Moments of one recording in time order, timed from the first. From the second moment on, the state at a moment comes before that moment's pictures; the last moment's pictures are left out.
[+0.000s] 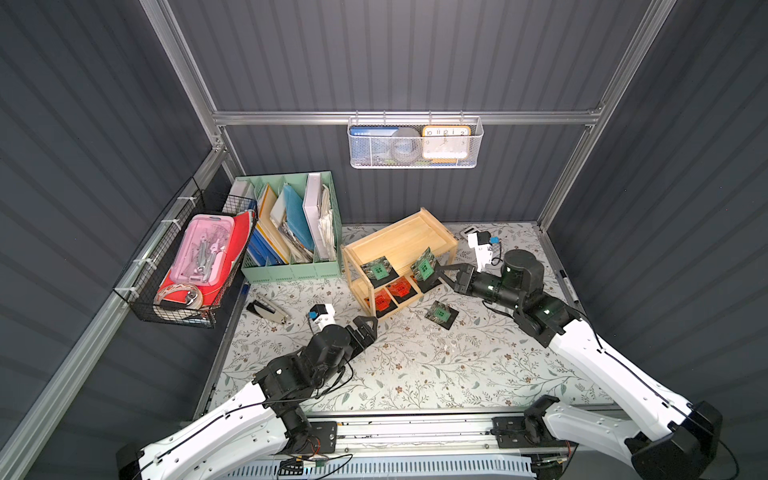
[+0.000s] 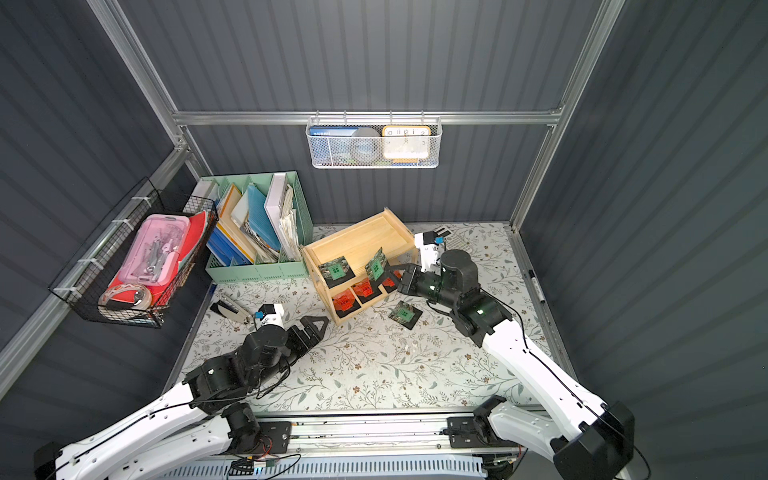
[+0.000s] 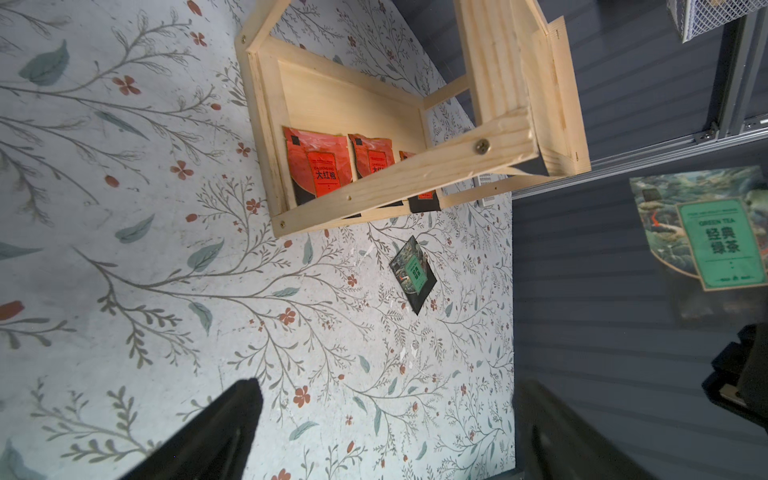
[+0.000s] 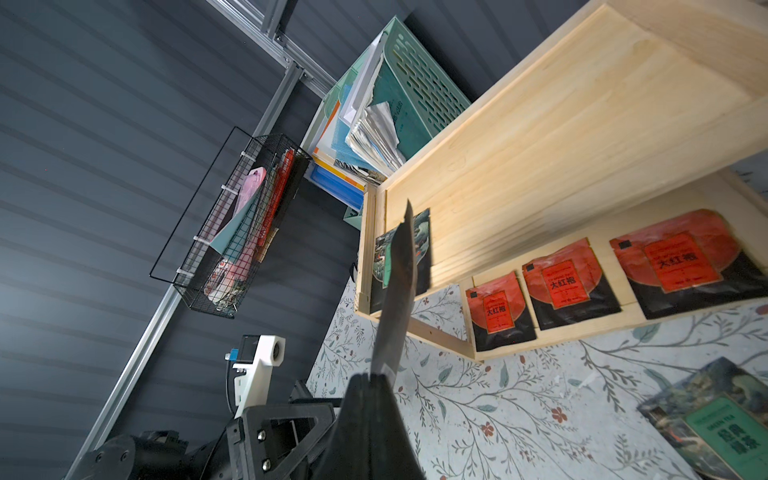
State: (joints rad) left arm -0.87 0.69 0.63 -0.51 -0.35 -1.26; right arm 0.51 1.10 1.00 -0.13 -0.40 0.78
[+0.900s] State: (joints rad) left arm -0.87 0.62 0.66 -0.55 -0.49 -1.08; right arm 0.50 1.45 1.22 -0.07 -0.41 0.69
